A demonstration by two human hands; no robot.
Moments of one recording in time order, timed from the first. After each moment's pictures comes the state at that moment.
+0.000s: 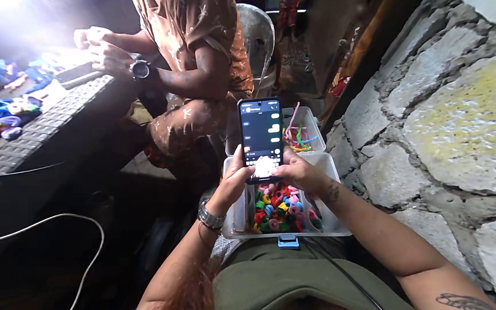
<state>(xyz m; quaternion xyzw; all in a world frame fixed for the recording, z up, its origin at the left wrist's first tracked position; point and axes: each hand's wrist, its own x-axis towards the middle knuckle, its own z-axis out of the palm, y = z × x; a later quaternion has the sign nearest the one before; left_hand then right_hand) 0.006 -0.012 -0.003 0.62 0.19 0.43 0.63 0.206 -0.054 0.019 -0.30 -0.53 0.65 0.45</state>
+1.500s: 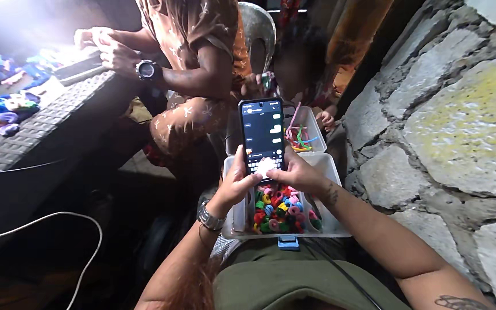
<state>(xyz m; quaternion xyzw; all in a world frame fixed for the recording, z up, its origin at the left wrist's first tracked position) 0.004 -0.014 -0.009 0.64 0.15 0.42 0.63 0.199 -0.060 0.027 -0.40 -0.57 0.56 0.45</state>
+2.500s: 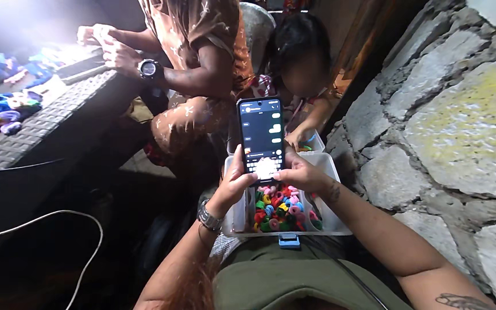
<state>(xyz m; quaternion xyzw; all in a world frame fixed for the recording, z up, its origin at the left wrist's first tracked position) 0.001 -0.013 -0.008 0.62 0.15 0.44 0.63 0.207 -0.055 0.020 -0.28 -0.56 0.64 0.45</state>
